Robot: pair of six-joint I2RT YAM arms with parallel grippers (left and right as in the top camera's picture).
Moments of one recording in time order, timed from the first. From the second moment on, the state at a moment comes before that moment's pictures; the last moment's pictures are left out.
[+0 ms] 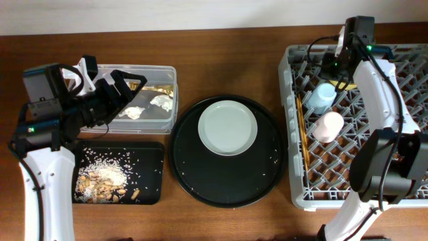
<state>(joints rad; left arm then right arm) 0.20 1.34 1.32 -0.77 0.75 -0.52 -0.14 1.99 1.73 -0.83 0.06 0.06</state>
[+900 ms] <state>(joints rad) 0.20 1.34 1.32 -0.77 0.75 -0.52 -0.15 1.97 1.90 -1.02 0.06 0.05</state>
